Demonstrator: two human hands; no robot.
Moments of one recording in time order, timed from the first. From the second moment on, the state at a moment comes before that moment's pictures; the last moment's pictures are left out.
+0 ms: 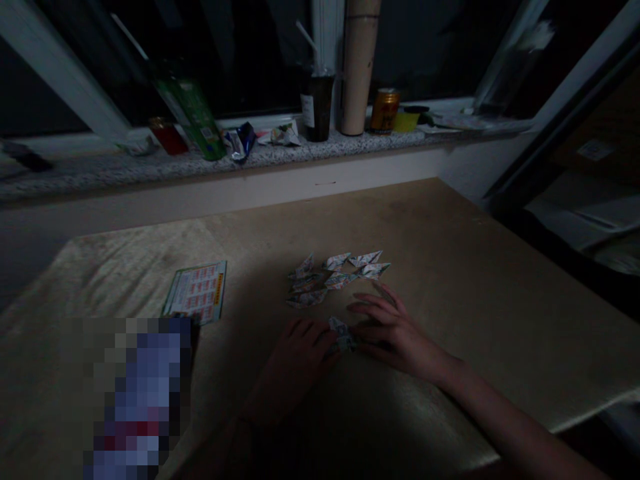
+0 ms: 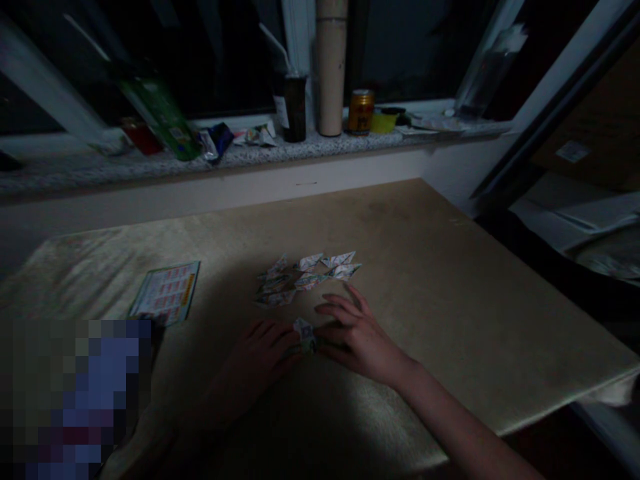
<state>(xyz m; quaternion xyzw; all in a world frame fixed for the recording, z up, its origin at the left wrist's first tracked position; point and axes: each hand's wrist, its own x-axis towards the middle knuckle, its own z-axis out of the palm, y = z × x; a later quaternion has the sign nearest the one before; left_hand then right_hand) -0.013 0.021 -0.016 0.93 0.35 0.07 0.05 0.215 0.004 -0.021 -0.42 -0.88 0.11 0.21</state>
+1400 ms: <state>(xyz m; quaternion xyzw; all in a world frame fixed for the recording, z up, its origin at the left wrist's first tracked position) -0.013 0.019 -0.010 0.93 0.36 0.08 0.10 0.194 0.003 -0.018 -0.29 -0.94 -0.03 0.15</state>
